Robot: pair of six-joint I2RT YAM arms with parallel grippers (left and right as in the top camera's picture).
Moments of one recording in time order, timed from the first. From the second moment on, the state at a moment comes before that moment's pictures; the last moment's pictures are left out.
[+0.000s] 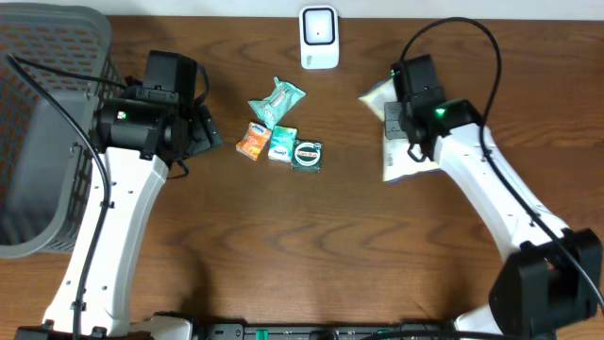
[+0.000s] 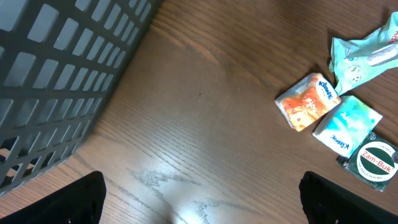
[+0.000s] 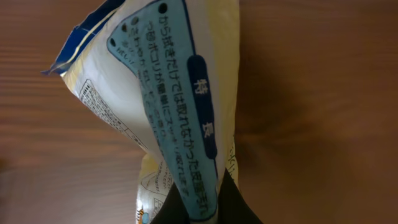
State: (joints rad) left arm -0.16 1.46 1.50 -1.26 -0.27 -0.54; right arm 0.33 1.71 1.35 -0.72 0.41 0.21
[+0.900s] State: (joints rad) left arm -0.16 1.46 1.50 -1.26 -0.27 -0.54; right arm 0.73 1.99 1.67 -1.10 0.63 0.25
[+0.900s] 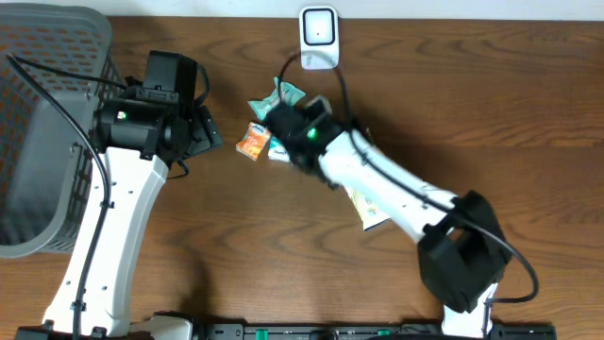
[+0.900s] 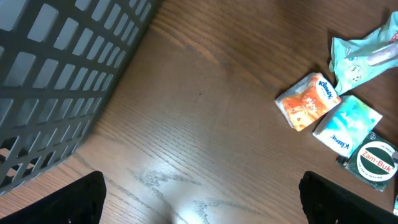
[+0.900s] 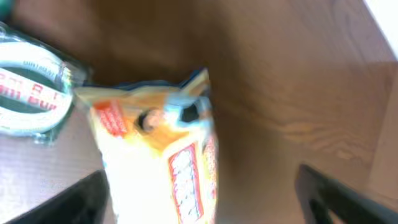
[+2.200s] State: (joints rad) left arm -0.16 1.46 1.50 -1.26 -0.27 -0.54; right arm 0.35 2.00 1.70 -0.80 -0.18 0.17
